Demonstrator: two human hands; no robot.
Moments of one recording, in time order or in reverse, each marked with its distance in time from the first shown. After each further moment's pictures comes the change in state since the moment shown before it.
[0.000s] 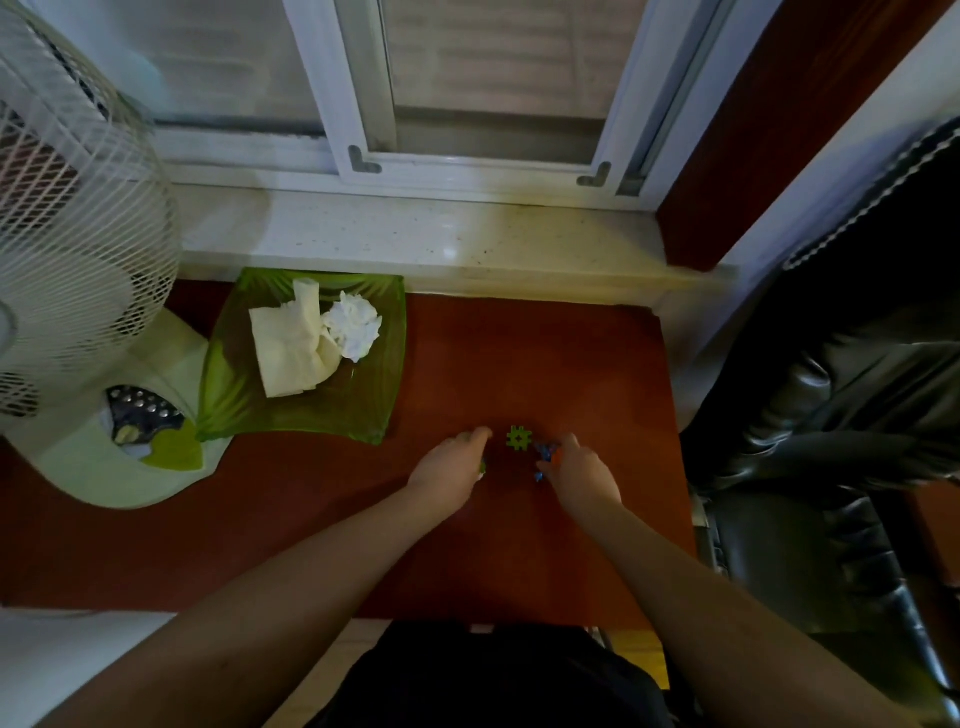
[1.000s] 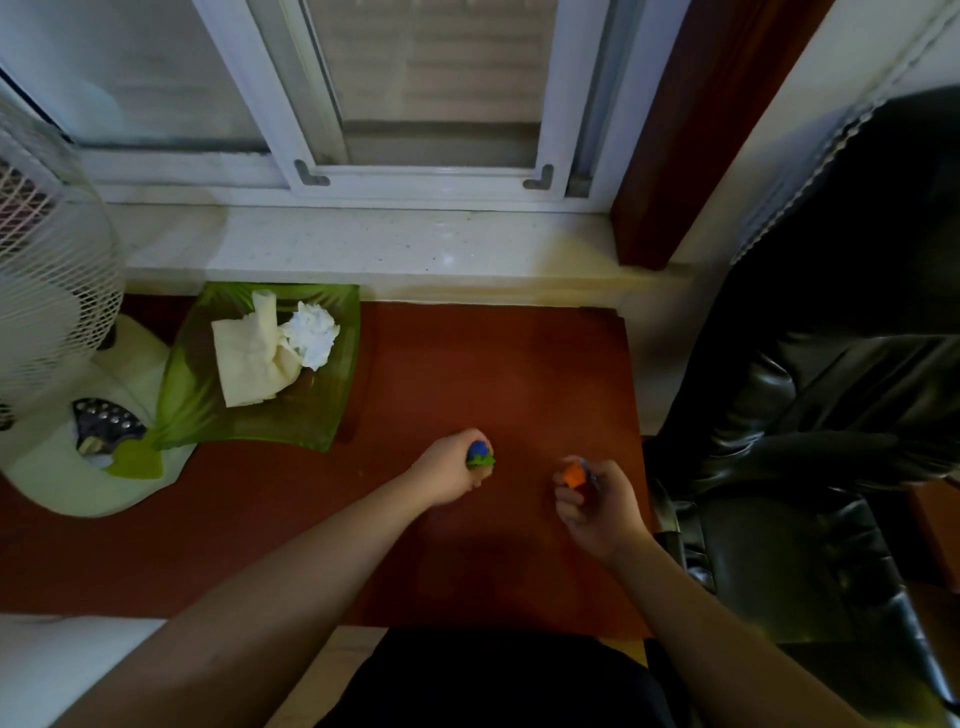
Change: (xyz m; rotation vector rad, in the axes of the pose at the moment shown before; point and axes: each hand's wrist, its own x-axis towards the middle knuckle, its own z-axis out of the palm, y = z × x) left_hand 0.027 0.052 0.009 -0.487 -0.027 -0.076; right_hand -0.014 0.082 -0.026 1.964 -0.445 0.230
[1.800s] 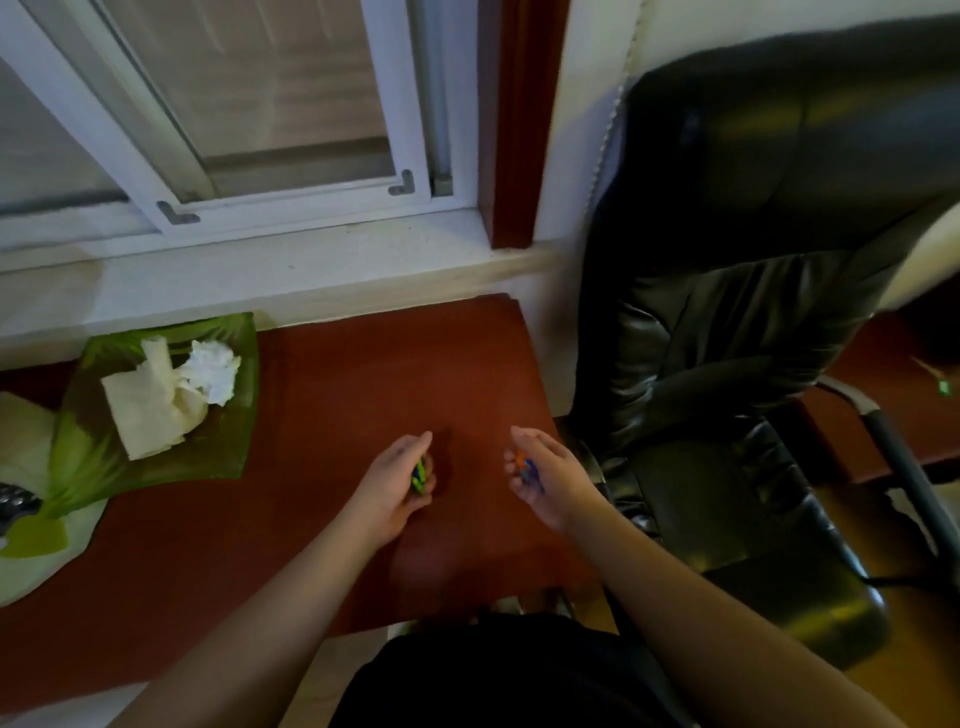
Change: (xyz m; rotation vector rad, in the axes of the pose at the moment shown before) left_hand -0.050 0.054 0.034 -0.935 0.028 -0.218; right_hand -0.060 -0.019 -0.009 -0.234 0.050 -0.197
